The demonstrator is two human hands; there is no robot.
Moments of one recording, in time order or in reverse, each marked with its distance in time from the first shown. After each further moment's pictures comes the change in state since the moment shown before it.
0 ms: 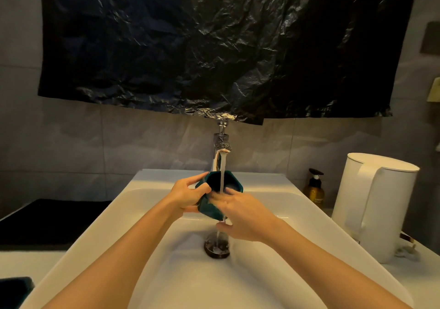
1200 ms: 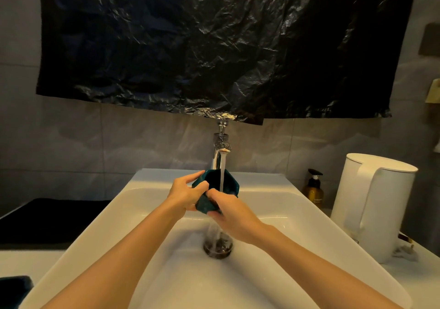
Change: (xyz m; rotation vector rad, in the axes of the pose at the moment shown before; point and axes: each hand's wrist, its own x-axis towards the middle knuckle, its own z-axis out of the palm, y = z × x) left_hand 0.008 -0.006 0.002 -0.055 0.155 0.069; right_hand 0.008 -0.019 0.008 0.436 0.052 0.213
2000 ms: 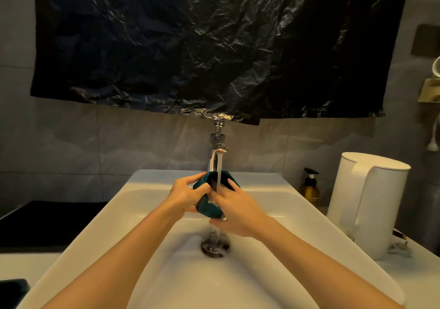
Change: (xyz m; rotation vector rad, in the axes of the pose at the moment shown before) left_hand -0.009 0.006 0.005 0.060 -0.073 -0.030; right_hand 0.003 0.020 -0.006 -0.382 -0.007 -0.119
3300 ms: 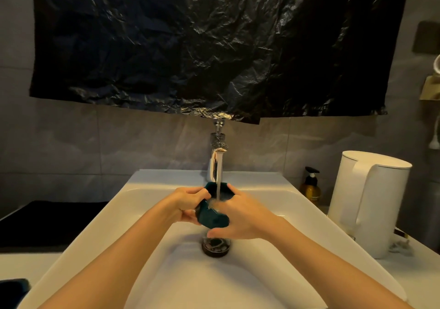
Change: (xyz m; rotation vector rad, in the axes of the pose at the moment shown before) left_hand -0.010 0.002 -0.004 0.108 -0.159 -0.257; right_hand -0.011 0.005 -0.008 0.107 -0.127 -0.032
